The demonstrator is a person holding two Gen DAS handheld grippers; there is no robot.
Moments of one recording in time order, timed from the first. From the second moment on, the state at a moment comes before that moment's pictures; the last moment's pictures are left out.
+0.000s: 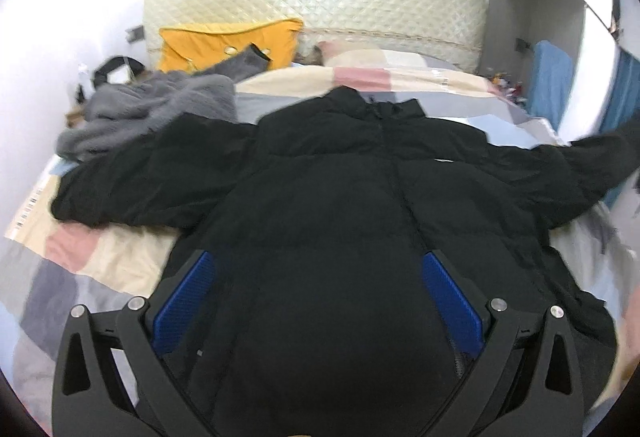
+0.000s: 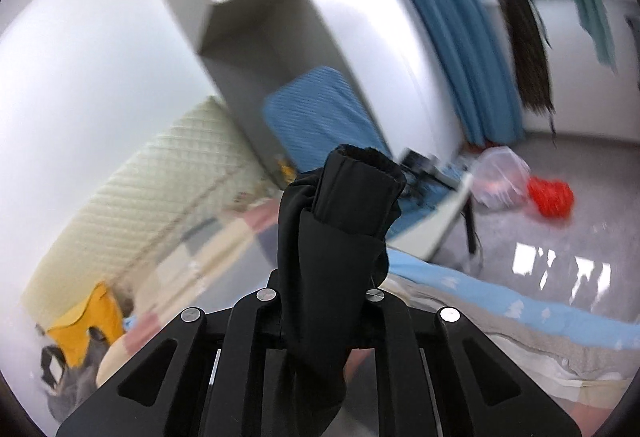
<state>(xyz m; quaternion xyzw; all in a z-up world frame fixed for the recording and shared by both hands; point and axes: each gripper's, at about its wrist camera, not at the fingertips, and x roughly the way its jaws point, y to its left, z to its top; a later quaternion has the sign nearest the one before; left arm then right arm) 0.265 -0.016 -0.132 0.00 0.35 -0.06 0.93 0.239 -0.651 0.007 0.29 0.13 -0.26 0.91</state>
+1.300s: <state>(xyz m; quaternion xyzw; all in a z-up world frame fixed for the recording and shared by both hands) 0.234 0.061 -0.138 -0.08 0.35 -0.08 0.93 0.390 -0.107 0.036 -0.03 0.28 0.13 0.95</state>
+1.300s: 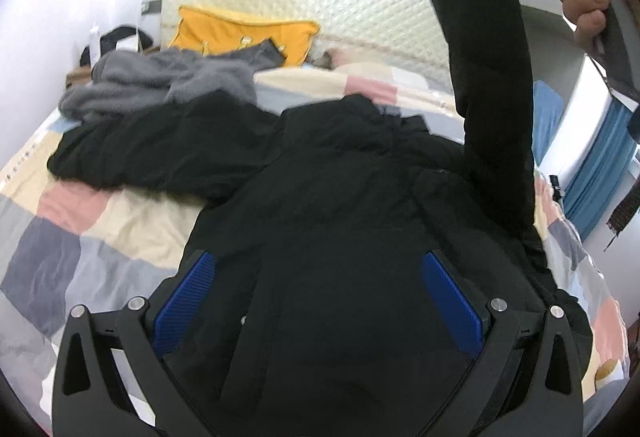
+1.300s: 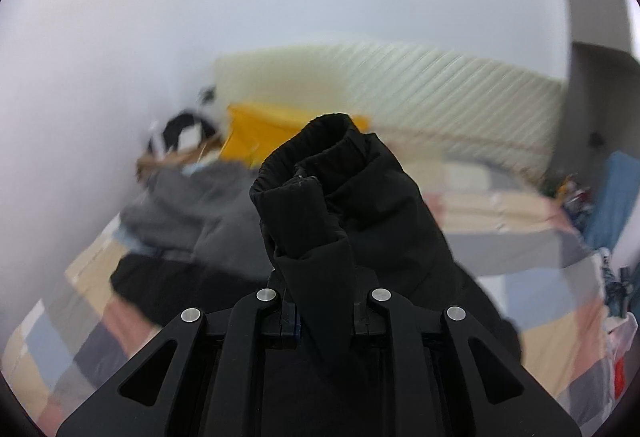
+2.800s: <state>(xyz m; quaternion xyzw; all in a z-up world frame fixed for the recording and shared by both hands) 0.240 0.058 -0.155 -0.06 0.37 -0.06 0.93 0.316 -0.229 -0.114 0.00 0.35 0.09 0.93</state>
